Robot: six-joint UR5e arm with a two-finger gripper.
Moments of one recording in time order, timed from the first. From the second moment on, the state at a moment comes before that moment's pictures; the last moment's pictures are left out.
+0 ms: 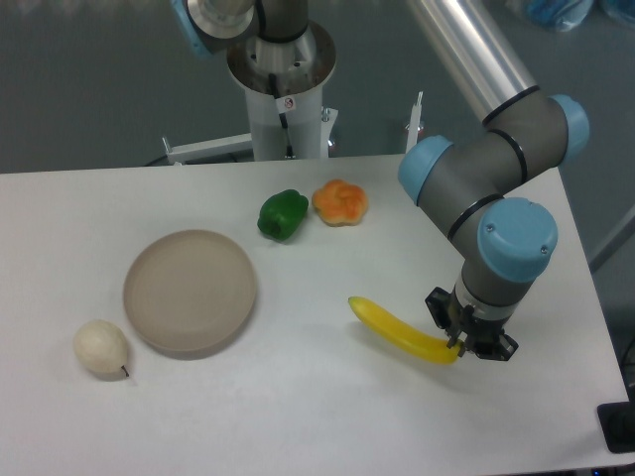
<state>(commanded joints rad) 2.37 -2.21 -1.23 -1.22 1.55 1.29</state>
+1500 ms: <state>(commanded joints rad) 2.21 -2.23 -1.31 -0.92 1.33 0.86</state>
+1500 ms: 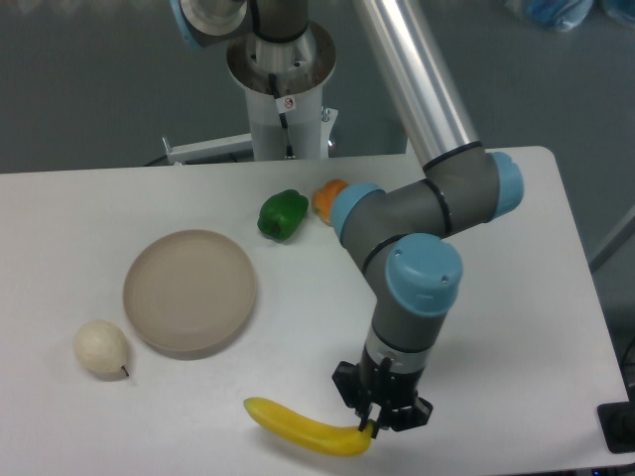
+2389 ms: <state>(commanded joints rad) 2.23 -2.14 -1.45 -0.91 1.34 0.86</state>
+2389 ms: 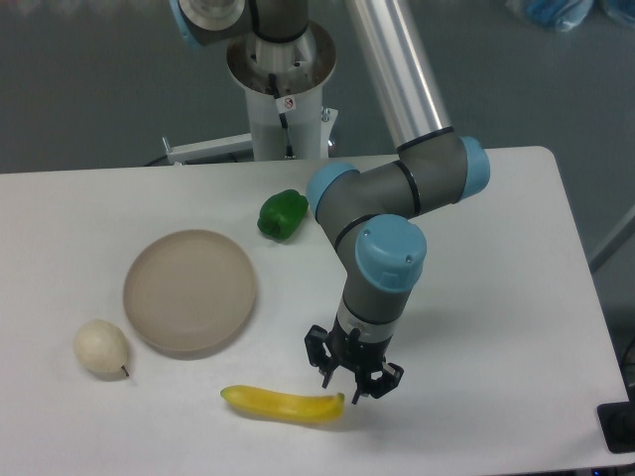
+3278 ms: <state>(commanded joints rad) 2.40 -2.04 -1.34 -1.18 1.42 1.25</state>
